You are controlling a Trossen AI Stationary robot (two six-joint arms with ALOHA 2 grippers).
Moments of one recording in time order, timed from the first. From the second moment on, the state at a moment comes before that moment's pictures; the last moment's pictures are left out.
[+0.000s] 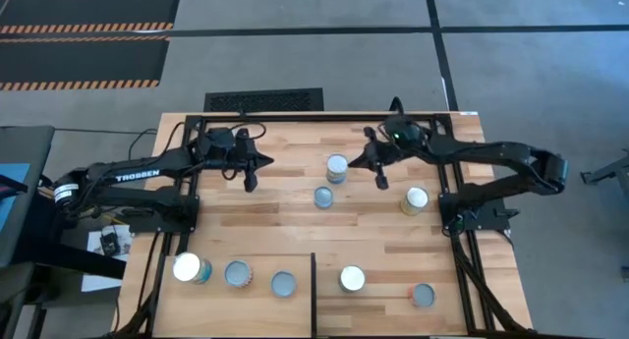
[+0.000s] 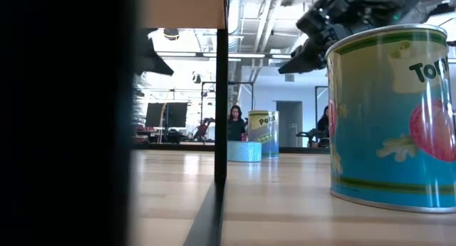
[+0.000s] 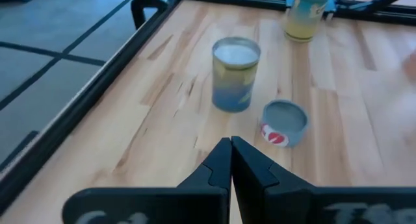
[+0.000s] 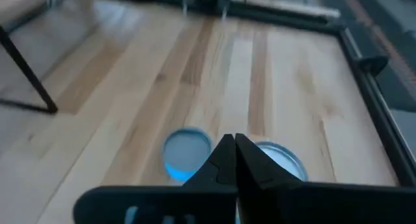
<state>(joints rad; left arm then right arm) 0.44 0.99 0.57 -0.07 0.17 0.08 -0.46 1.23 0.71 0.03 -0.49 -0.39</state>
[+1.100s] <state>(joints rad) -0.32 1.43 1.60 -1.48 0.13 -0.52 -0.20 1.12 0.40 0.59 -0.20 -0.18</state>
